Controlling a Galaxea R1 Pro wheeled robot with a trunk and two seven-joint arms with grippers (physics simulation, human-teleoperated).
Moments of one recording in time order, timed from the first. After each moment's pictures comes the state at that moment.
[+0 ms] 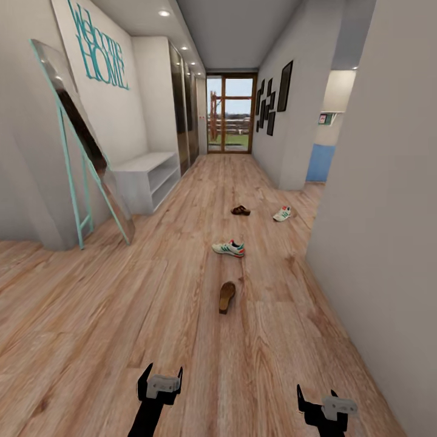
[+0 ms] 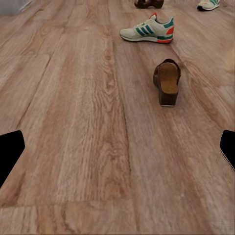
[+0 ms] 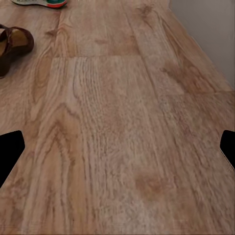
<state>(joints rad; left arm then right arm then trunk) -0.35 -0.08 -0.12 -0.33 -0.08 -0.73 0.10 -0.27 -0.02 -0.18 -0.38 0.05 -0.64 -0.02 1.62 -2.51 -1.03</state>
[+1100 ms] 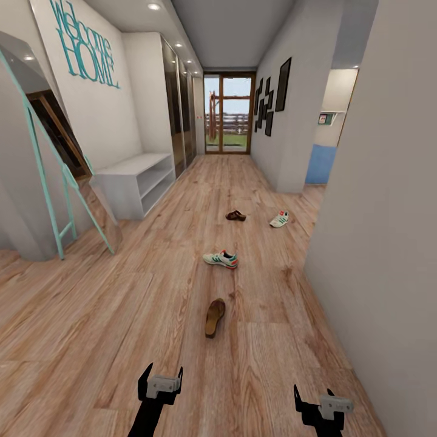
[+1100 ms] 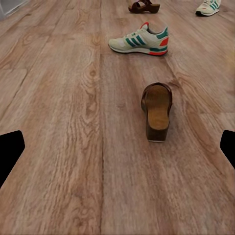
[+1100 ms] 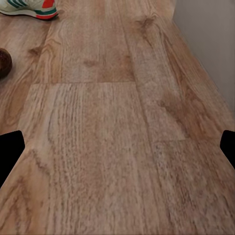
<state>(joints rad) -0.35 -0.08 -0.12 -0.33 -0.08 -0.73 0.10 -0.27 -0.02 -0.14 -0.38 0.05 -0.64 -0.02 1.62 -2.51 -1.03</state>
